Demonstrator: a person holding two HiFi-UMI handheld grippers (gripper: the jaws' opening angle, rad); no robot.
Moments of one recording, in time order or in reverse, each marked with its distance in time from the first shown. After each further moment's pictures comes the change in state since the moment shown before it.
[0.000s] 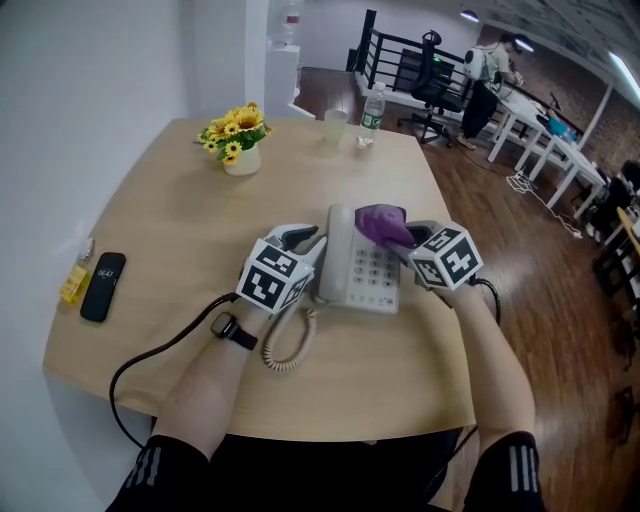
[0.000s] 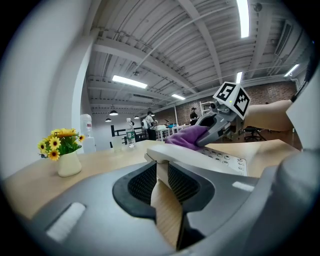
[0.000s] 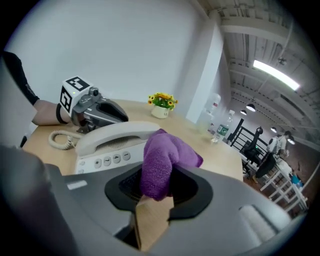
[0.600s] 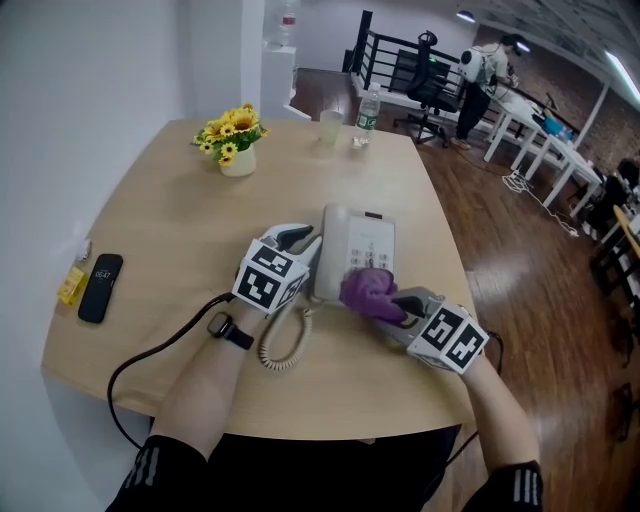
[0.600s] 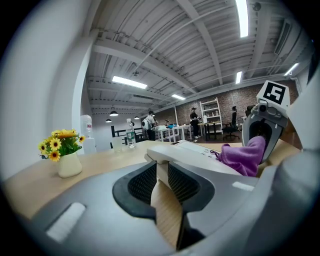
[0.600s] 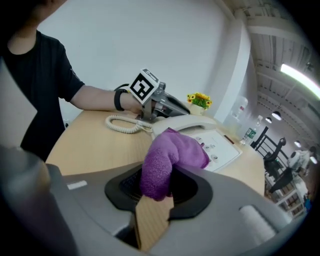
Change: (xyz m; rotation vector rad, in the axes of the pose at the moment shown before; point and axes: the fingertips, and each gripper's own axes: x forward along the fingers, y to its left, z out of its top) left arm -0.001 0.001 -0.001 0.005 -0.003 0.008; right arm -0.057 0.141 -0.045 -0.175 0.011 0.230
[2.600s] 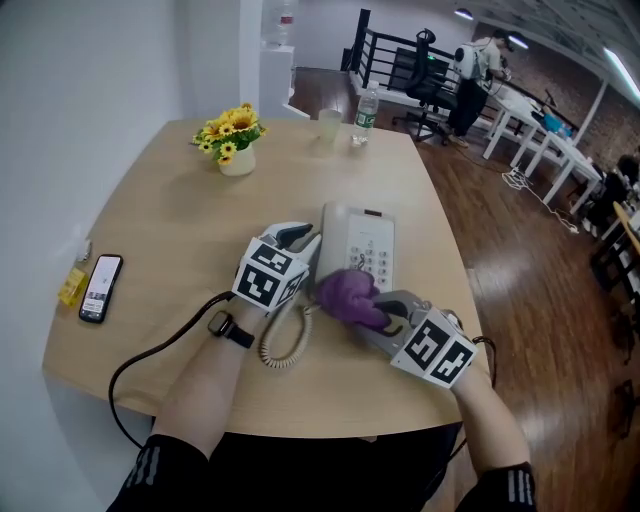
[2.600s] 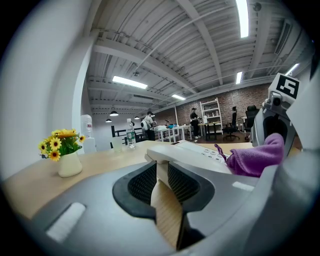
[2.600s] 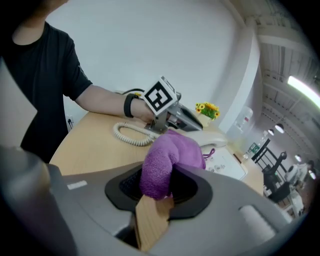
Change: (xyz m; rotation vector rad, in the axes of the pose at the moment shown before) left arm 0.001 0.000 0.000 -0.001 -0.001 -0.002; right arm 0.004 0.029 0.039 -0.106 -0.060 -0.013
